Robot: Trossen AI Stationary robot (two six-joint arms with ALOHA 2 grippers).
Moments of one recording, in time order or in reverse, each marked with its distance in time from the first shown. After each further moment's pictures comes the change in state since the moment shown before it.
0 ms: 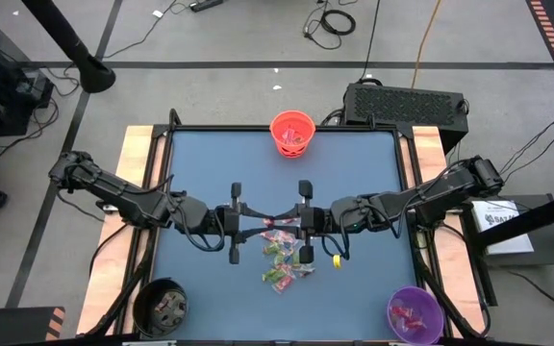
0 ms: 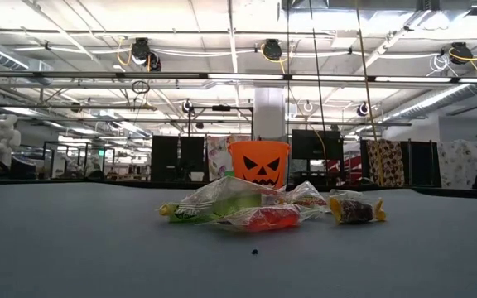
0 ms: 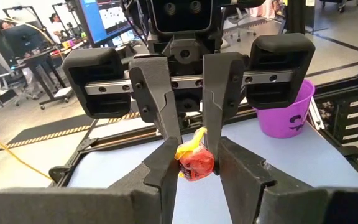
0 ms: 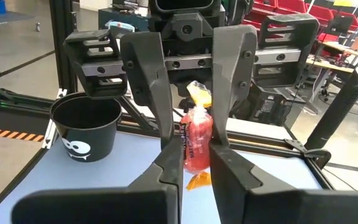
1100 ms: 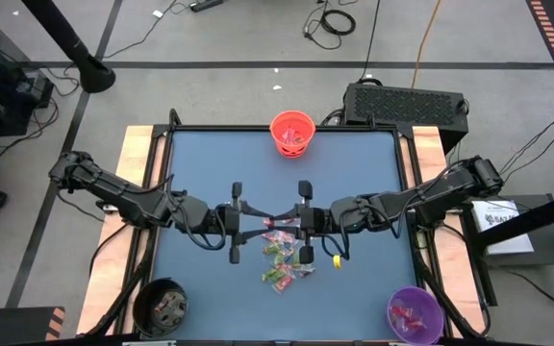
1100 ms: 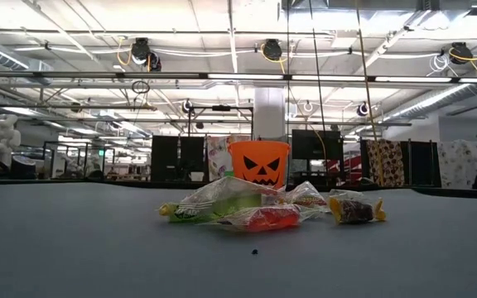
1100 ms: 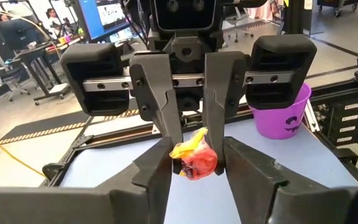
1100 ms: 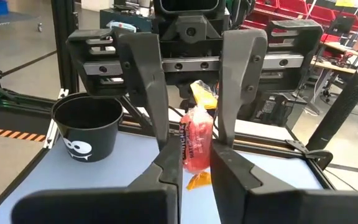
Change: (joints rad) left arm 0.000 0.000 0.000 -0.005 0.018 -0.028; right arm 0.001 0.000 0.000 0.001 -0.005 0.000
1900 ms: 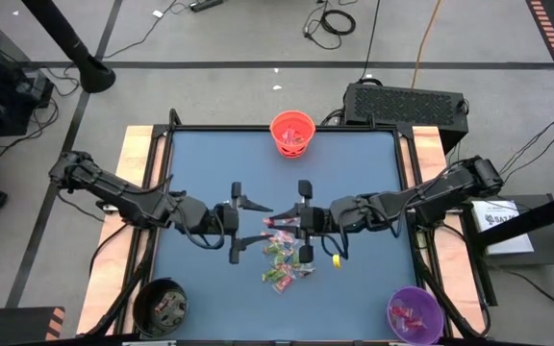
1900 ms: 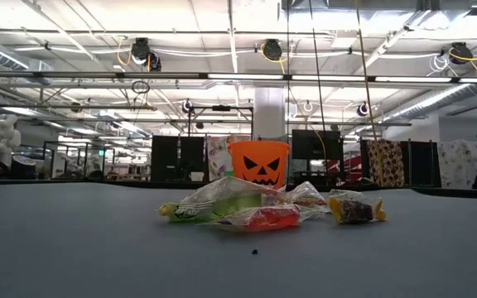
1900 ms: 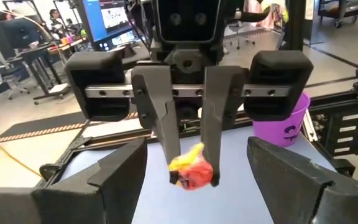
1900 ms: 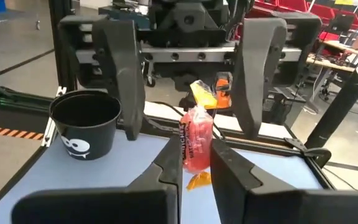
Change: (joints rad) left arm -0.005 -0.001 0.000 0.023 -0.011 -0.026; right arm 0.000 0.000 0.000 -0.007 0.000 0.000
